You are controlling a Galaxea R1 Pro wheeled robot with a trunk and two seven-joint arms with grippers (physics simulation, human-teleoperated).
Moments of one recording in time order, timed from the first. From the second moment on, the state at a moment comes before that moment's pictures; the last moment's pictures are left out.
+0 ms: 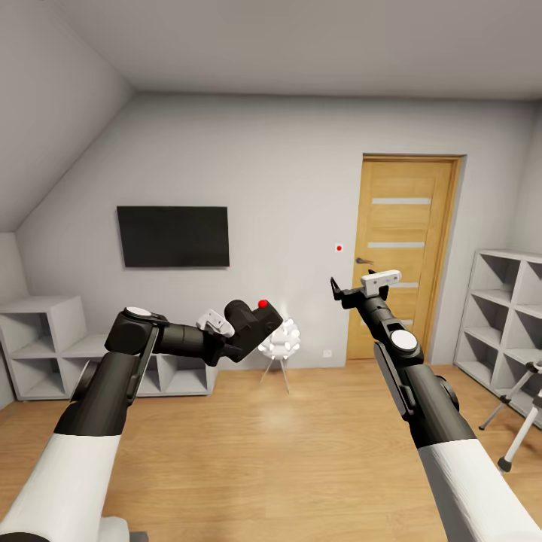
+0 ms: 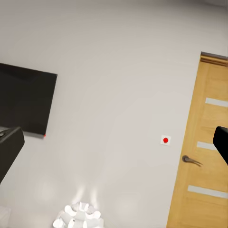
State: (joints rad) left arm -0.75 0.04 -0.08 -1.48 -0.58 1.00 -1.36; right arm -0.71 -0.05 0.10 -1.30 0.08 0.12 0.06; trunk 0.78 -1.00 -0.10
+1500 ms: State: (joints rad) left arm -0.75 0.04 -0.08 -1.48 -0.58 1.00 -1.36; right arm -0.71 -0.05 0.10 -1.31 0.08 0.12 0.06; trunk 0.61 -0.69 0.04
